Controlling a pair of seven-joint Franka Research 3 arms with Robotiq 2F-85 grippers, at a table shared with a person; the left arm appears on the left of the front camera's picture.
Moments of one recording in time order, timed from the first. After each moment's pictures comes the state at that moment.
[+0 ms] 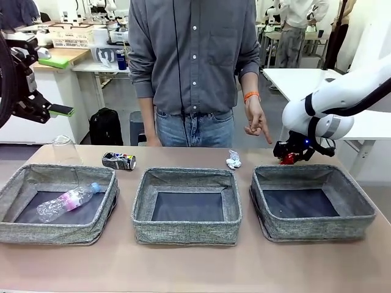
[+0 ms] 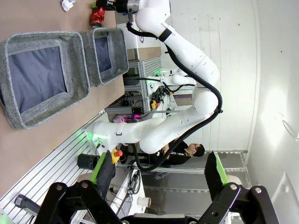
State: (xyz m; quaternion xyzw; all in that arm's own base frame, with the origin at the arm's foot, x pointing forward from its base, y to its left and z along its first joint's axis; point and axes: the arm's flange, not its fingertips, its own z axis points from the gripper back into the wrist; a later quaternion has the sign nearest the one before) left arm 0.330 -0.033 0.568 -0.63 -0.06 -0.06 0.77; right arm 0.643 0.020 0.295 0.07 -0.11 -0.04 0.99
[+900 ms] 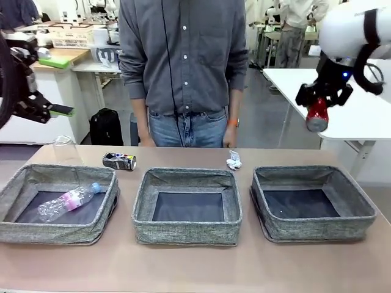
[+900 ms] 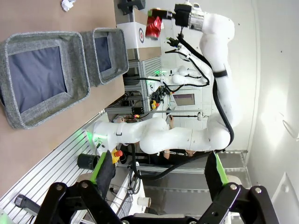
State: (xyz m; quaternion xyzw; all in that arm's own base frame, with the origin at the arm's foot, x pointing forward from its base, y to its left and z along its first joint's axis) left arm 0.330 -0.033 0.568 -0.63 -0.06 -0.06 0.77; right arm 0.527 0.055 0.544 0.02 -0.12 0.02 0.99
